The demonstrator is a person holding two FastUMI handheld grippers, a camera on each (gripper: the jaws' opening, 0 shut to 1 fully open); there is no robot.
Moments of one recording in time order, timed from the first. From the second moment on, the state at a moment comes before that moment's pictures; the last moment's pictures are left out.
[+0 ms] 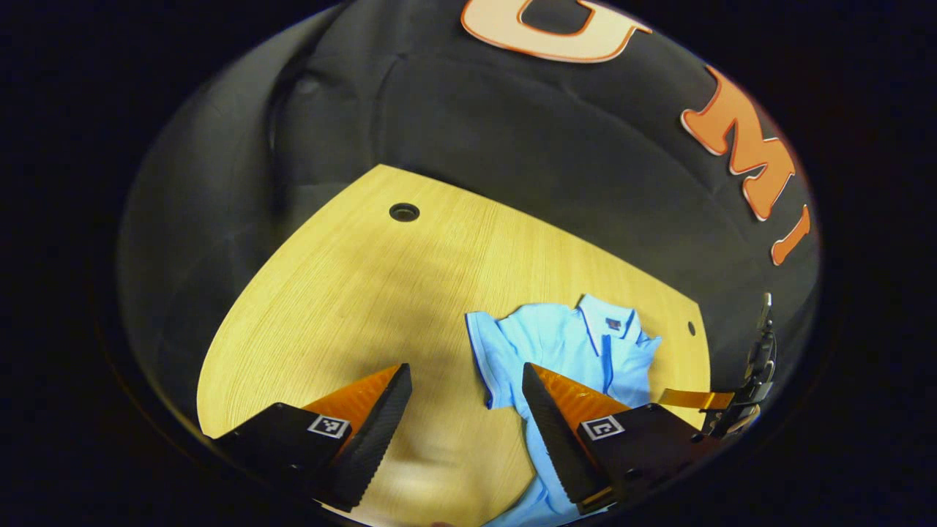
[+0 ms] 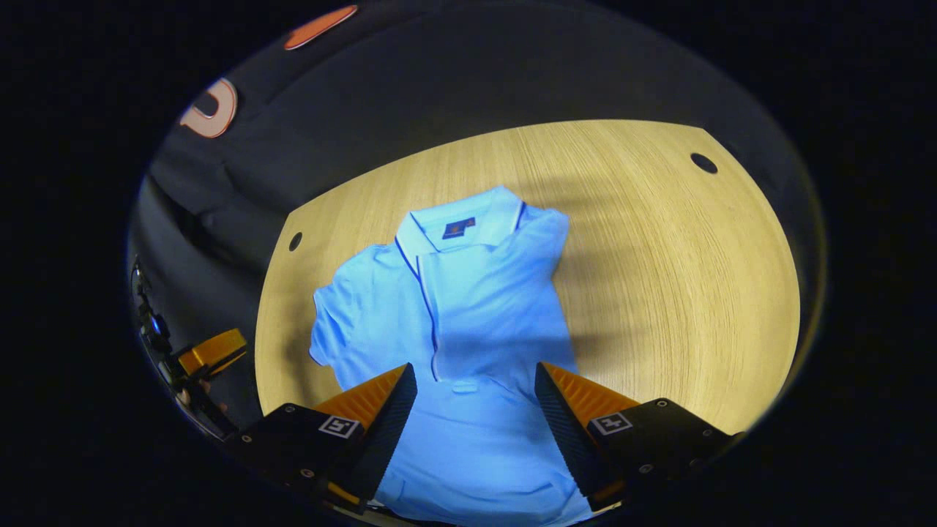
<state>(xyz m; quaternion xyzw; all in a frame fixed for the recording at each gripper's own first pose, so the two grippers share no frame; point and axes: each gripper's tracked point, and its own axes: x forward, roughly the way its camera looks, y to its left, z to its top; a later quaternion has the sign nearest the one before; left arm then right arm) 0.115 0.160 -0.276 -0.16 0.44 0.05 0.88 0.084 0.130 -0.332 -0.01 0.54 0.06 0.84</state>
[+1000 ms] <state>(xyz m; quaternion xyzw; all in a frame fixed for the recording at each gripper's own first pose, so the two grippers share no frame) 0.139 0.123 -0.379 -0.14 0.58 0.08 0.80 0.058 0.039 -0.348 0.05 0.57 0.01 0.82</state>
